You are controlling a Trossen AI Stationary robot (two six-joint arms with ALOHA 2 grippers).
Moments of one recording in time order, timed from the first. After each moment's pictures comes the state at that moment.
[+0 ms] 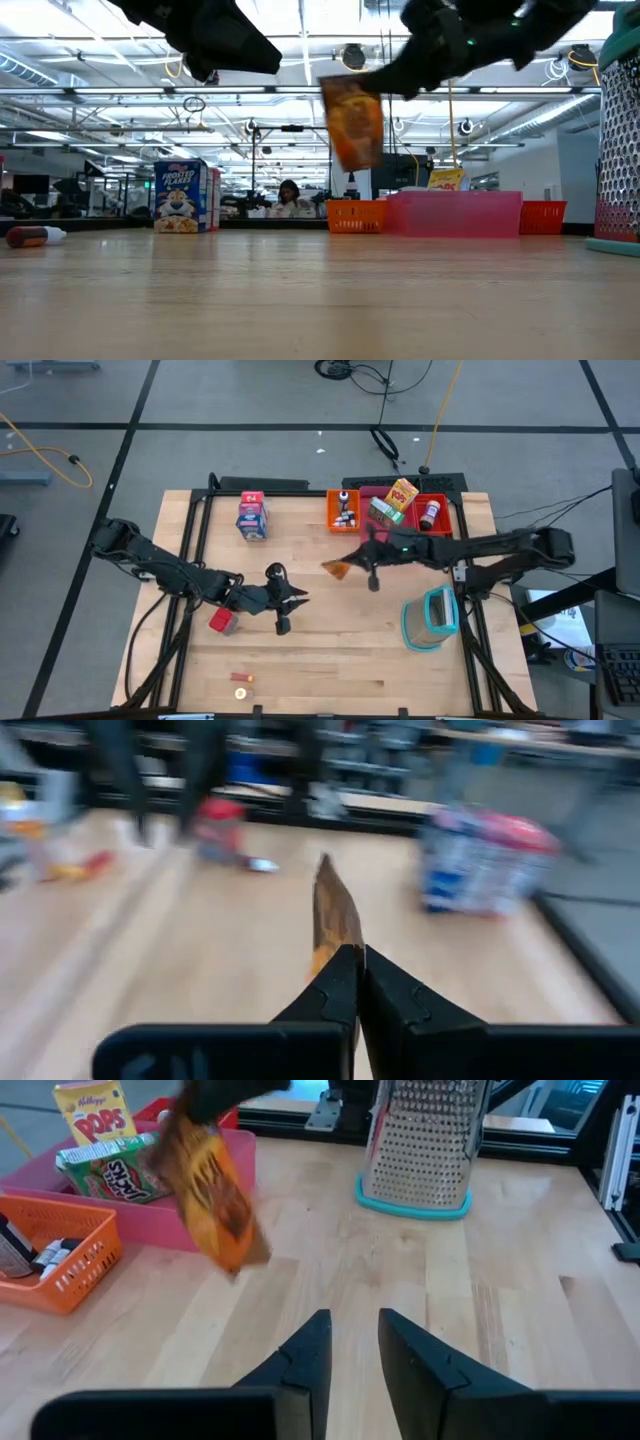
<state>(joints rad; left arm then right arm) -0.35 1.39 0.80 0.12 -0.47 -0.26 -0.14 1.25 0.65 0.33 -0.12 -0.13</state>
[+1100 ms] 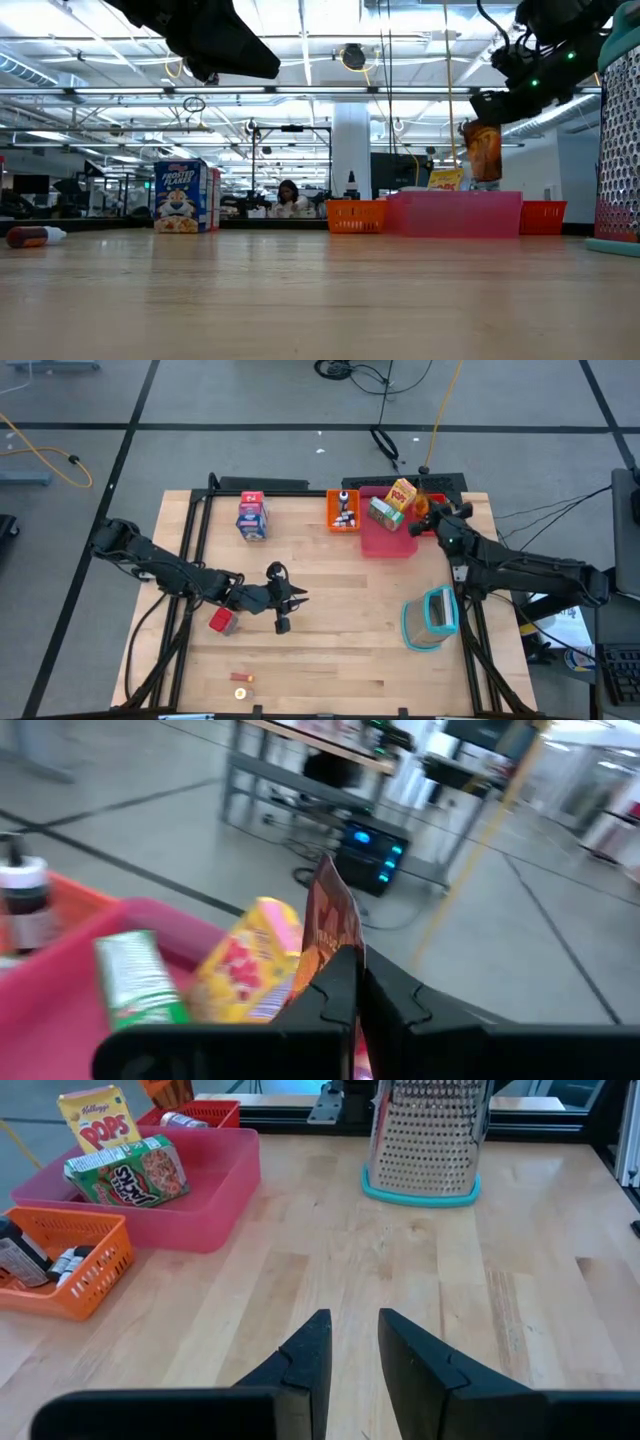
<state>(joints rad) -0.35 1.39 0.80 0.10 -0.47 -0.21 -0.41 0.68 0.37 -0.01 0.93 0.00</state>
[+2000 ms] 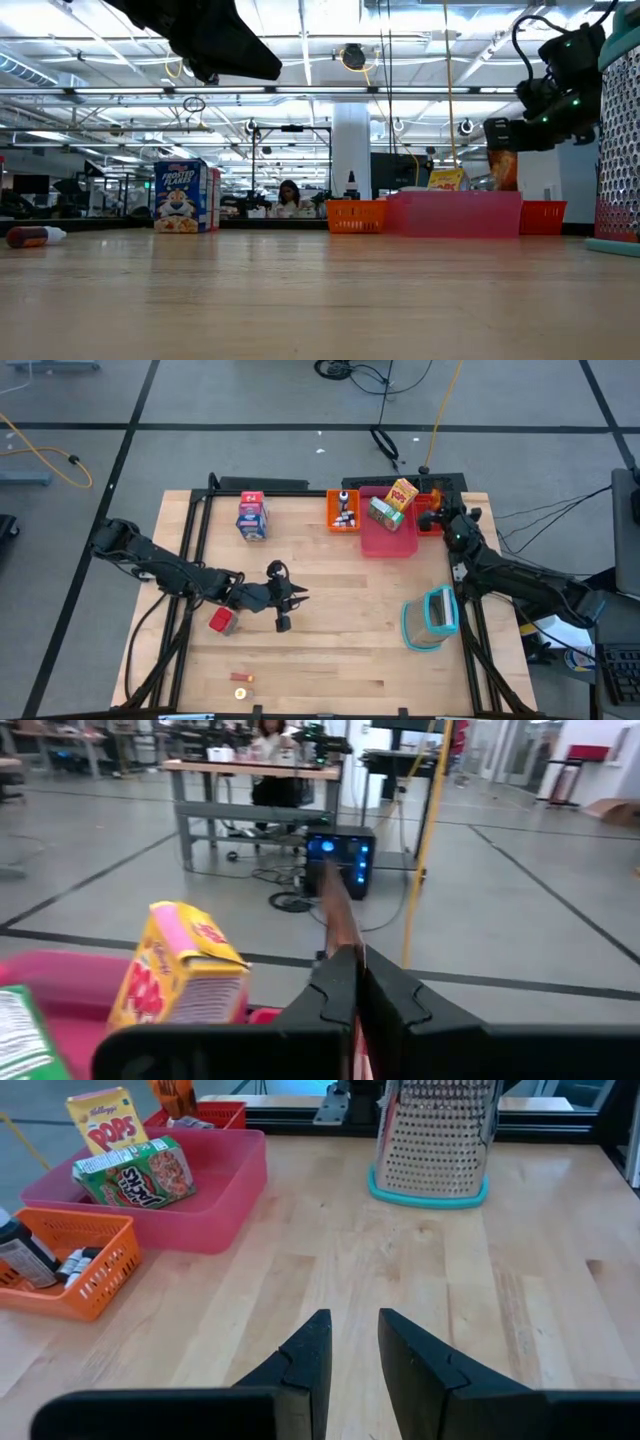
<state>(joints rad) -0.33 1.39 0.80 0.10 -0.47 -0.20 -0.76 0.71 0.10 0.50 0.71 0.04</state>
